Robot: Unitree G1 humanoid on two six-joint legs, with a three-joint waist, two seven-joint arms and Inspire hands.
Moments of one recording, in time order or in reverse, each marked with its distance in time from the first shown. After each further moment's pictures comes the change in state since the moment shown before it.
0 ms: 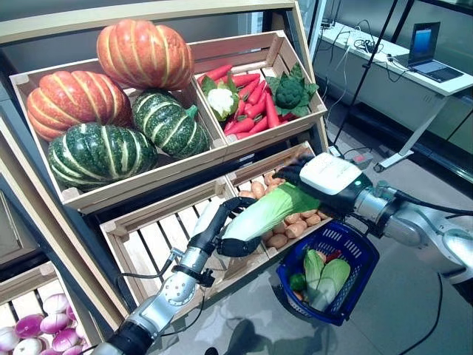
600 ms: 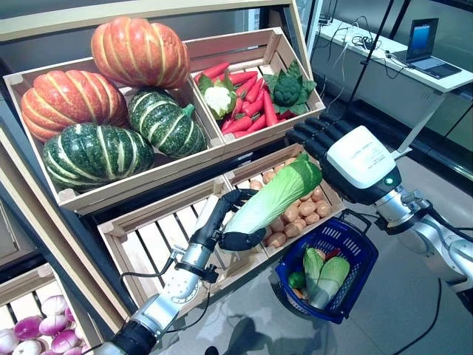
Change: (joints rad) left arm 0.000 -0.033 0.004 -0.041 -0.084 0.000 0.026; right arm 0.129 0.037 -0.207 0.039 -0.233 -0.113 -0.557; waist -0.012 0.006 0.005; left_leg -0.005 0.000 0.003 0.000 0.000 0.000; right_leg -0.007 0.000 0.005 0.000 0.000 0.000
